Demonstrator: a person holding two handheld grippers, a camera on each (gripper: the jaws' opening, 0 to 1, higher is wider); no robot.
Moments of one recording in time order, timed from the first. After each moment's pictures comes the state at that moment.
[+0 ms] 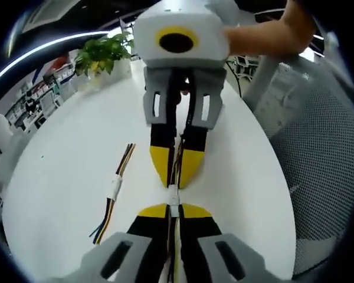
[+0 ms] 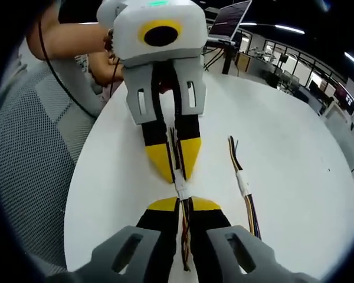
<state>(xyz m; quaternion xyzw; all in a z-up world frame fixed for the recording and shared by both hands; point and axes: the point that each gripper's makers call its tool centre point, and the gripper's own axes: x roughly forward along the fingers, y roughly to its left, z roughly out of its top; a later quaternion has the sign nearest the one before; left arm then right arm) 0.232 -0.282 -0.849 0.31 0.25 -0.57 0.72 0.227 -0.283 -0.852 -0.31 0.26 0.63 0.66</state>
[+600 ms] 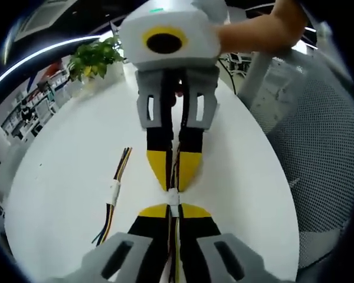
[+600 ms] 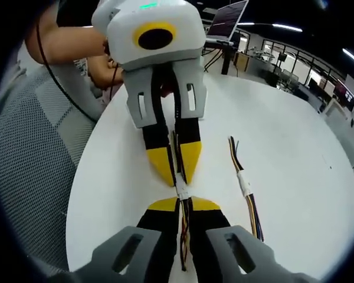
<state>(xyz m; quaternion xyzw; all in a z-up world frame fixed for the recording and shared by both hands) 0.232 -0.283 -0.848 0.32 0.24 -0.58 0.71 0.228 -0.283 -0.853 -0.30 0.27 0.63 0.67</state>
